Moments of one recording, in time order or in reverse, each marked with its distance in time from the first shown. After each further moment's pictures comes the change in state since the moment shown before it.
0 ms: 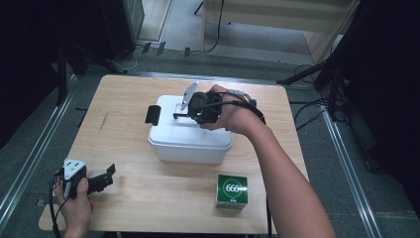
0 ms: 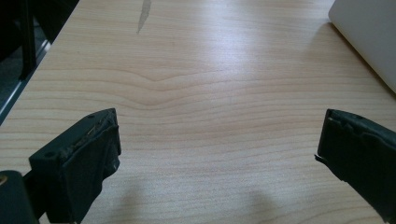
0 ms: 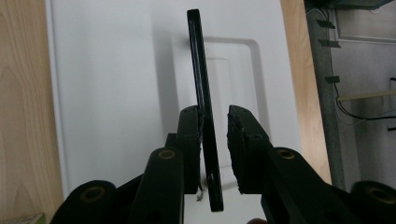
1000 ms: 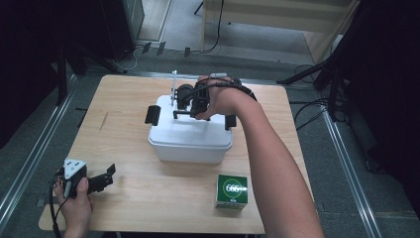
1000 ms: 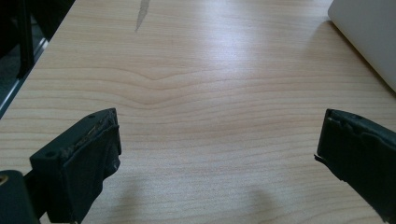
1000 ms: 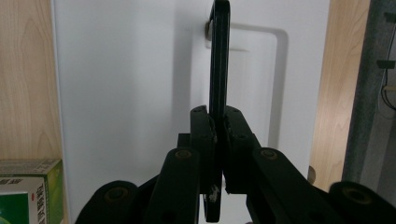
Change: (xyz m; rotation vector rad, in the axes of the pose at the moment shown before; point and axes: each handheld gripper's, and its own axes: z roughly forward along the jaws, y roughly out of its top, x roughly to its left) left arm 0.000 0.000 0.001 0.011 -0.006 0.003; right arm -0.023 0.032 0.013 0.215 0.164 -0.118
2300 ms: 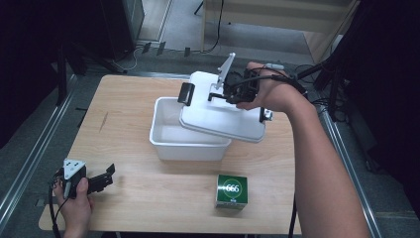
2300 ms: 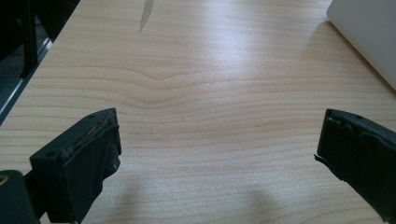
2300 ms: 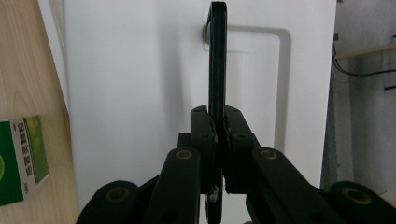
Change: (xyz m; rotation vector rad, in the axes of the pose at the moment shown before) left arm 0.000 -0.001 -0.001 -0.008 0.012 -0.009; right arm -0.006 -0.100 -0.066 -0.079 -0.144 0.150
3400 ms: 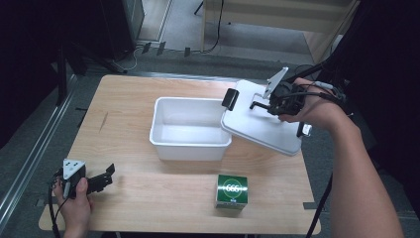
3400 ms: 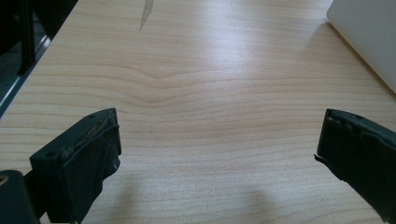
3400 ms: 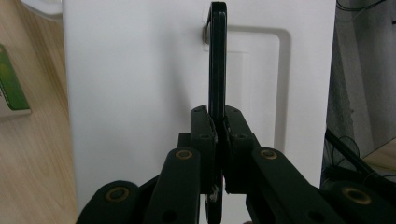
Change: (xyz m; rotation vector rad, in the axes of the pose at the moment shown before) left arm 0.002 0.000 0.001 -0.002 -0.005 -0.011; right arm -0.001 -0.112 -0.006 0.073 -0.033 0.186
